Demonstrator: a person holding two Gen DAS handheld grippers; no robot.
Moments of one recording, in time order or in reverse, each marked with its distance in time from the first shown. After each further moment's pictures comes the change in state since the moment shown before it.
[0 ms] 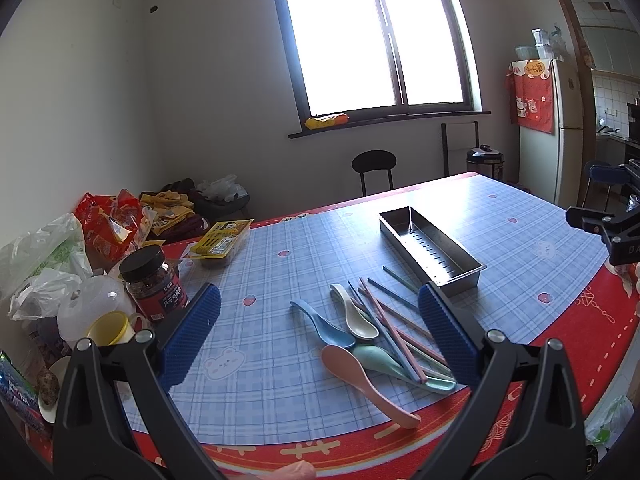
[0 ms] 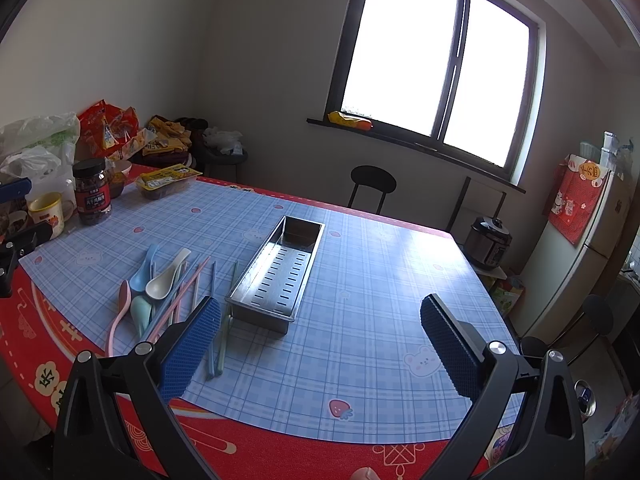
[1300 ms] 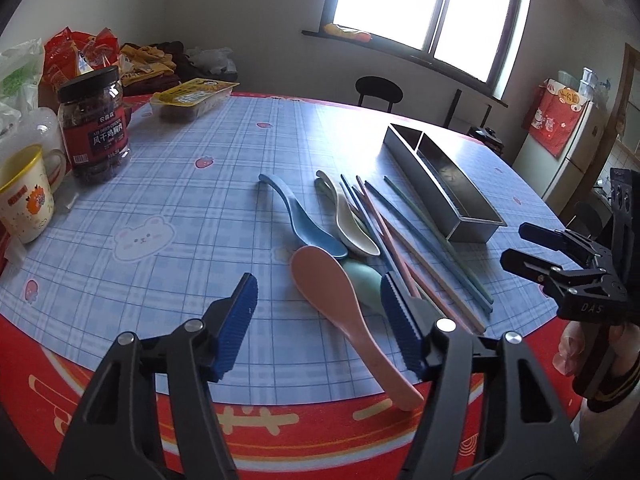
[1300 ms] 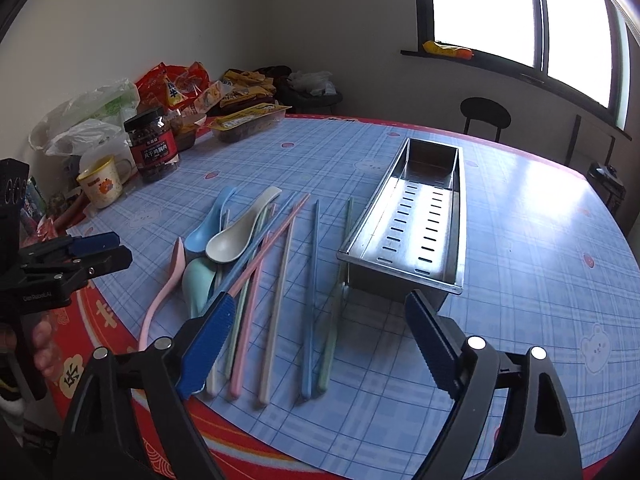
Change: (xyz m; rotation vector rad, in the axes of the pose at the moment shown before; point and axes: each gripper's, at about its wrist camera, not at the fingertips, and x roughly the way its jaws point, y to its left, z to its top) left arm 0.107 0.028 -0.086 -0.337 0.308 -0.191; right arm 0.135 0.062 -0.040 0.055 0.216 0.423
